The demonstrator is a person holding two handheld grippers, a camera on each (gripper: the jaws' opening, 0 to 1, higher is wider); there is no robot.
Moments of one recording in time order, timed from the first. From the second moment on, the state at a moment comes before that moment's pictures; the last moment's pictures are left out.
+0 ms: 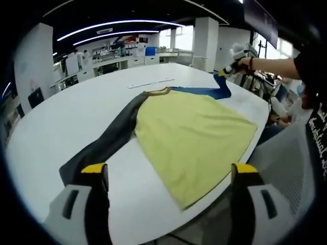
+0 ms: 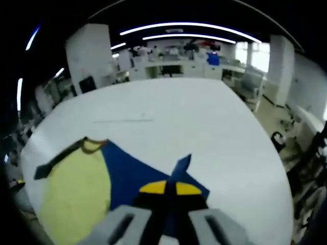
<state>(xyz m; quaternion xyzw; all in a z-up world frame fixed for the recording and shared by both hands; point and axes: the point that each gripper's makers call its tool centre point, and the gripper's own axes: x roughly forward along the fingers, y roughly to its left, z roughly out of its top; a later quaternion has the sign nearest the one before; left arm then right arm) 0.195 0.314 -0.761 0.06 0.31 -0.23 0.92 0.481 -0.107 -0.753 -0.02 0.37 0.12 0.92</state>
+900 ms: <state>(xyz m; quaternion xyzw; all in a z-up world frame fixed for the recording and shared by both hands) 0.192 0.309 -0.762 0.07 0.31 -0.26 0.91 0.488 -0.003 -0.753 -0.03 0.38 0.20 0.90</state>
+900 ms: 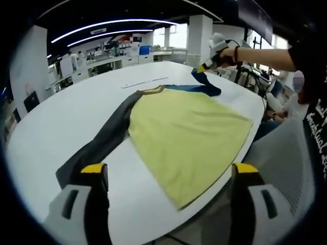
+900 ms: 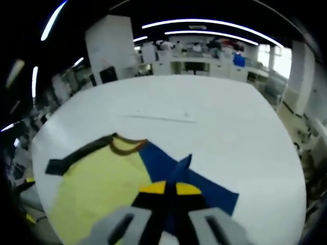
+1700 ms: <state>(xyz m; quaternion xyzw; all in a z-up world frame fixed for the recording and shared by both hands) 0.198 0.317 -0.763 0.06 0.30 -0.26 0.92 0.490 0.078 -0.738 -0.05 0.37 0.24 0.89</state>
